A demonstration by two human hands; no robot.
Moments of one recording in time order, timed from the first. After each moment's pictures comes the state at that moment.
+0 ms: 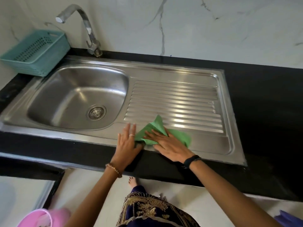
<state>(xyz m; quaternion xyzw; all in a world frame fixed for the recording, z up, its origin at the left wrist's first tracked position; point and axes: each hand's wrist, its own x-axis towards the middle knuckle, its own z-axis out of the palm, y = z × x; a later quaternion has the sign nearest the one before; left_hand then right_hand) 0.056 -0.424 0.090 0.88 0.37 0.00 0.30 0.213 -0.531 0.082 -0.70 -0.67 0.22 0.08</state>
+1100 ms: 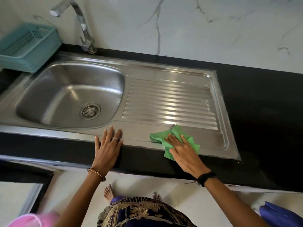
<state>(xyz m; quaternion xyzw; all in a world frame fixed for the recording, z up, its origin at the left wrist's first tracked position) 0.004 -0.399 0.080 0.89 0.39 0.00 0.24 0.198 -0.592 0.093 -0.82 -0.52 0.19 0.13</state>
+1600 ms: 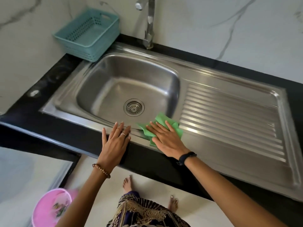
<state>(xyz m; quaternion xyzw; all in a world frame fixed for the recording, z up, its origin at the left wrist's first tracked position) -0.104 -0.275 0.078 0.88 0.43 0.03 0.19 0.091 -0.357 0.076 -0.72 -0.66 0.18 0.02</state>
